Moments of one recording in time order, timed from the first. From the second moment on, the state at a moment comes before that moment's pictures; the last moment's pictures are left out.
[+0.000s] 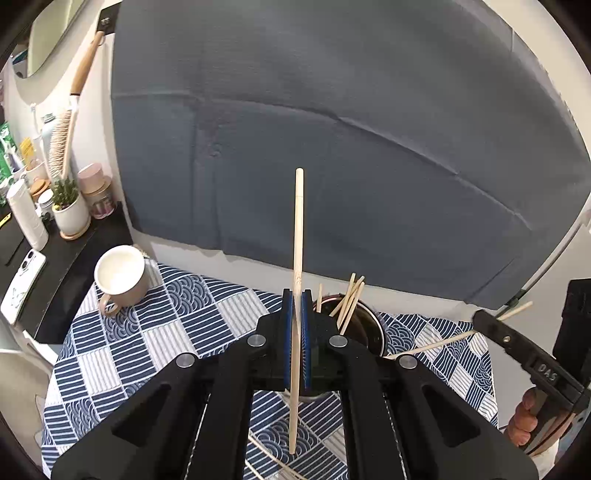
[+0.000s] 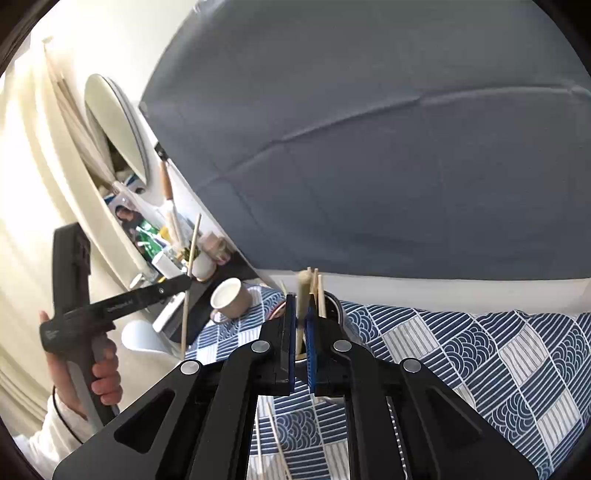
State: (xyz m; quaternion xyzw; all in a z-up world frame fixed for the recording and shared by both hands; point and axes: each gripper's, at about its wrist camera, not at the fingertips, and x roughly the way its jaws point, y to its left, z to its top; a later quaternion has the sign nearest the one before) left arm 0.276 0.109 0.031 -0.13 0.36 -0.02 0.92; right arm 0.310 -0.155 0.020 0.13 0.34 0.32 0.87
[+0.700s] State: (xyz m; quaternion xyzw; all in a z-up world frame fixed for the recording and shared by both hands) left arm 0.328 0.095 0.014 -0.19 0.25 -0.15 0.94; right arm 0.354 -0.128 0.026 0.06 0.36 0.30 0.88
